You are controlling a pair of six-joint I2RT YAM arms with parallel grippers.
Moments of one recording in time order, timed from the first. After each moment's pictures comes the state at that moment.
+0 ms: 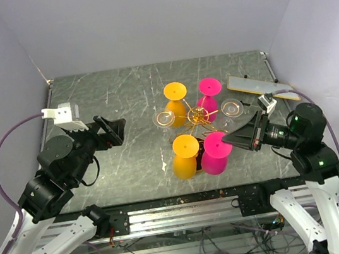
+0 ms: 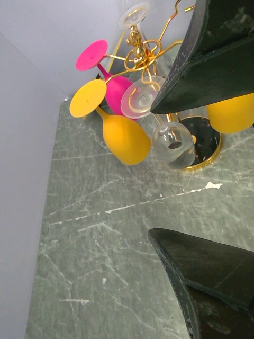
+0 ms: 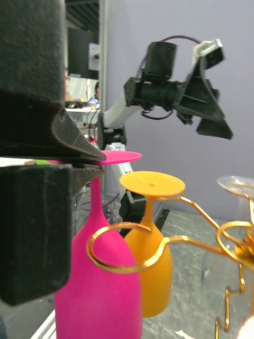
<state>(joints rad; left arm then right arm) -0.74 0.66 1.11 -0.57 -0.40 -0.47 0.14 0.58 0.95 -0.63 -0.89 1.12</state>
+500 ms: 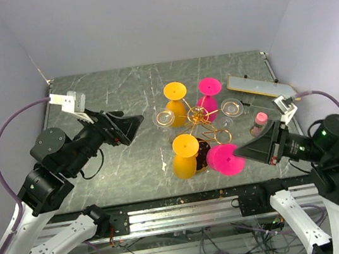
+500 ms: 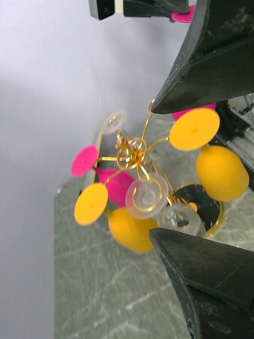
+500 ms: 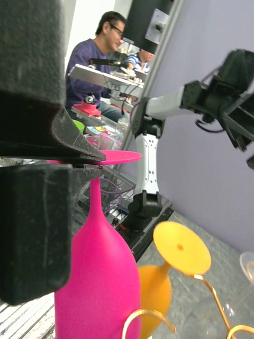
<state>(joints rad) -0.74 0.73 1.20 -0.44 -0.05 -0.52 0.14 0.51 1.17 -0.78 -0.99 0.87</state>
